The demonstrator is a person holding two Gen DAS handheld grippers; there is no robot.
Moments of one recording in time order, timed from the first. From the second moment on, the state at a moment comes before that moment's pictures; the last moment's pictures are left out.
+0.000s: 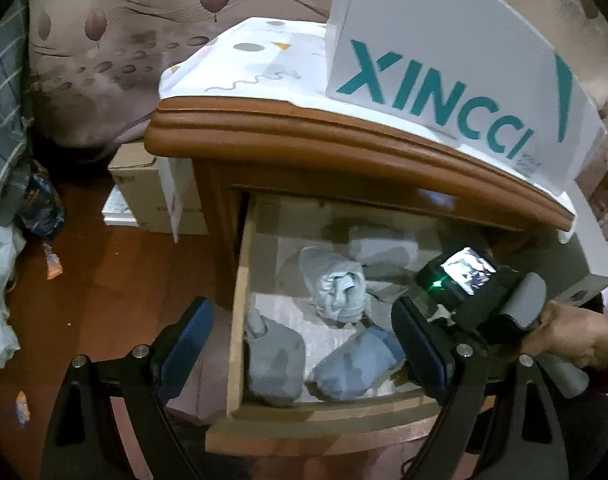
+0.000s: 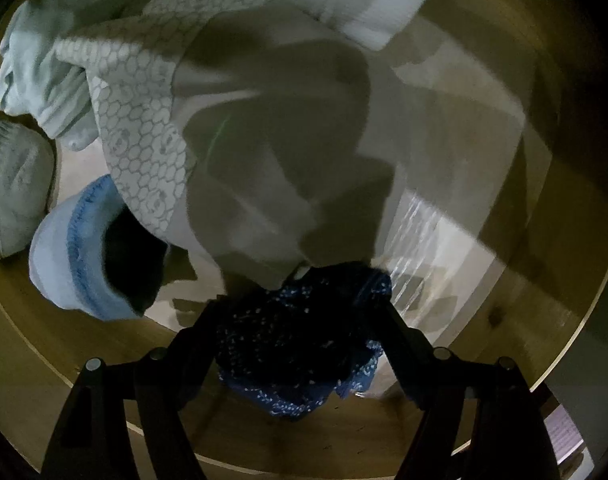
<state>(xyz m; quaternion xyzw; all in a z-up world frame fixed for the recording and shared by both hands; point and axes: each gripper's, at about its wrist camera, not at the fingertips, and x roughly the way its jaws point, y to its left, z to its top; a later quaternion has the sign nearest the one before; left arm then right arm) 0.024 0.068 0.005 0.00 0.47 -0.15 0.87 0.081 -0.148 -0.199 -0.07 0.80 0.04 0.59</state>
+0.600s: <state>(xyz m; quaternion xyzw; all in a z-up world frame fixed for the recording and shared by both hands) 0.027 0.060 -0.010 0.02 0.49 -0.15 0.86 0.057 -0.174 -0.186 -0.06 0.78 0.04 0.62</state>
